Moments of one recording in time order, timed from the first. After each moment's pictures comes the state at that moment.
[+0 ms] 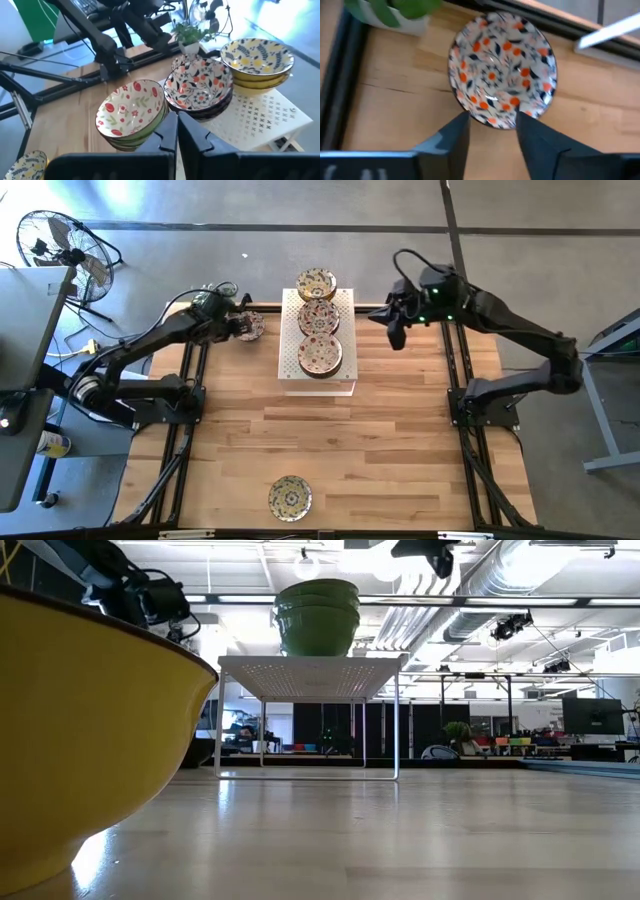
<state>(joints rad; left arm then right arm) 0.87 1.08 0.73 -0.64 -0.15 -0.87 -0.45 1.20 1.36 -0.60 -0.24 0.14</state>
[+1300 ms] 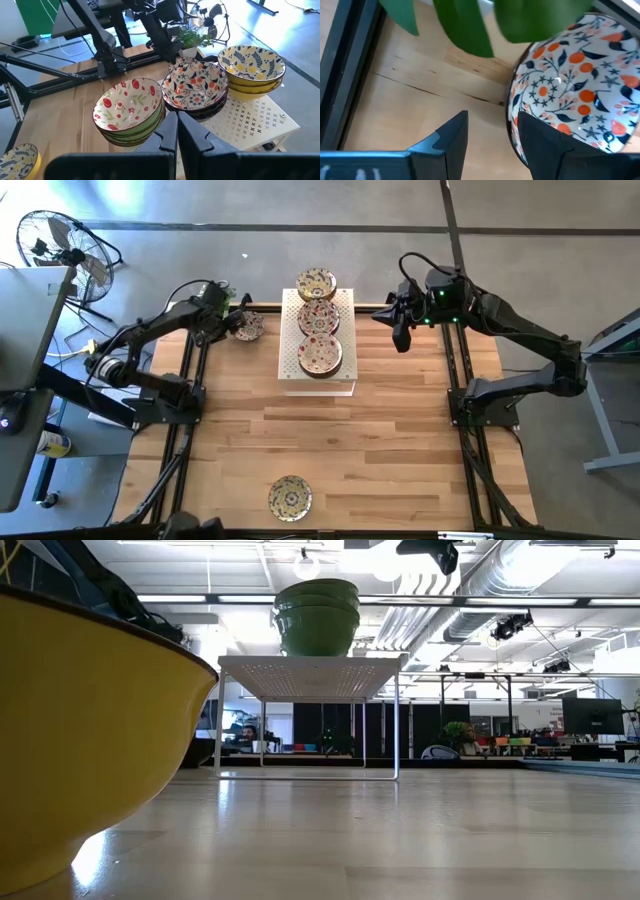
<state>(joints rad) 1.12 1.31 0.73 -0.59 0.04 -0.85 -0.45 1.16 1.33 -0.60 -0.23 0.07</state>
